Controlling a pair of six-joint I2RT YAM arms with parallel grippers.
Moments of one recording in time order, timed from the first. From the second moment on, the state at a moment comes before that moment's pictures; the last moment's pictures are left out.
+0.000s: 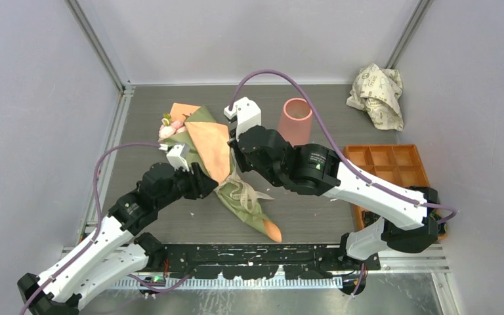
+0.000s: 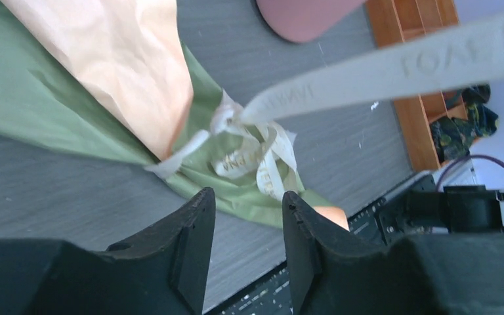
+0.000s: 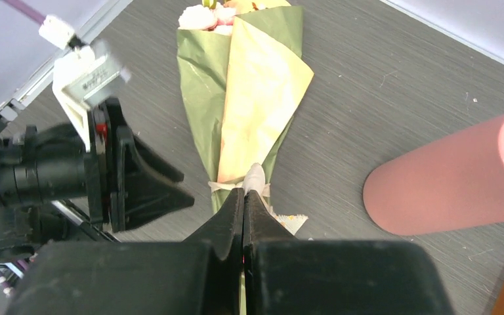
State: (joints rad) left arm -0.66 0.69 0.67 -0.42 0.01 -0.61; right arm 1.25 1.42 1.74 -0.79 0.58 0.29
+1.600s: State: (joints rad) left arm -1.03 1.26 0.67 -0.15 -0.43 -0.63; right arm 1.18 1.41 1.76 -0.77 0.48 0.32
